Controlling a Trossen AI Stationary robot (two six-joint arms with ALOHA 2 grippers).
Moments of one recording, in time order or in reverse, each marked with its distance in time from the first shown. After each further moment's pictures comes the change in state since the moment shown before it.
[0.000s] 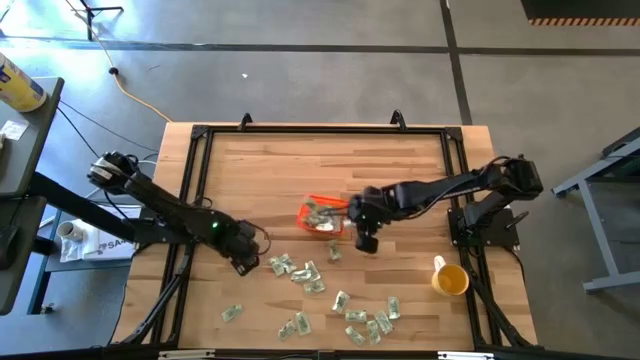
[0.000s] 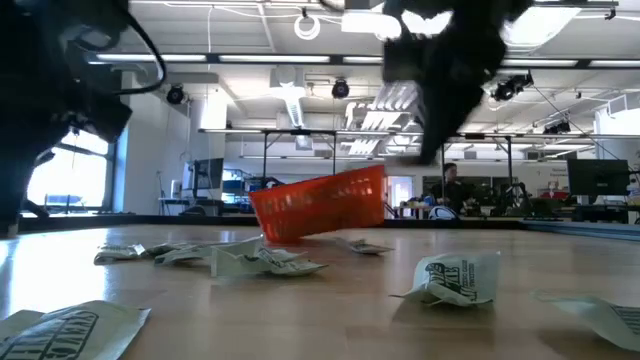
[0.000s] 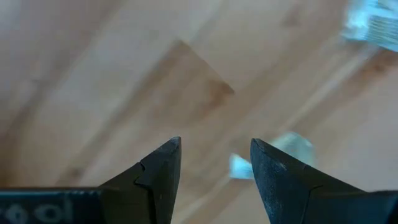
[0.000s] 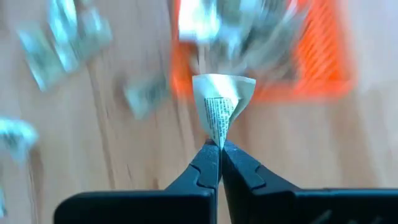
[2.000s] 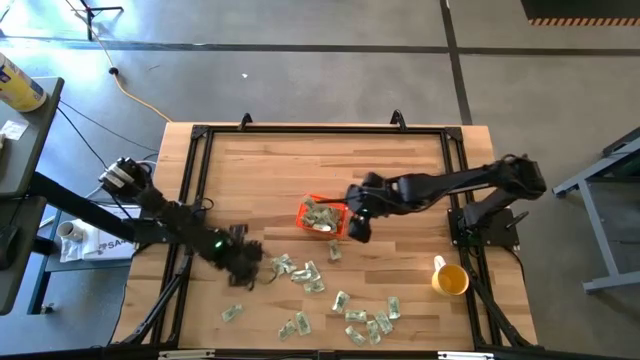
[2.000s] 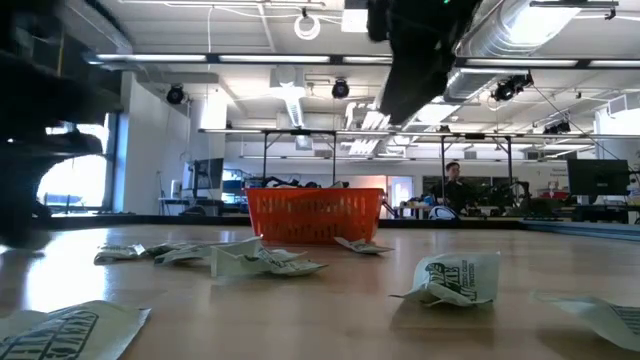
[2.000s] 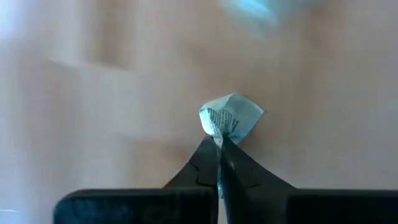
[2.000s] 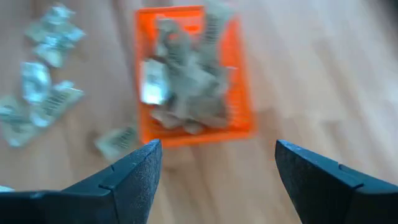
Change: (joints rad) left arm -0.141 0.148 0.022 0.125 -0.258 0.583; right arm 0.008 -0.028 0.142 -0.083 0.195 0.058
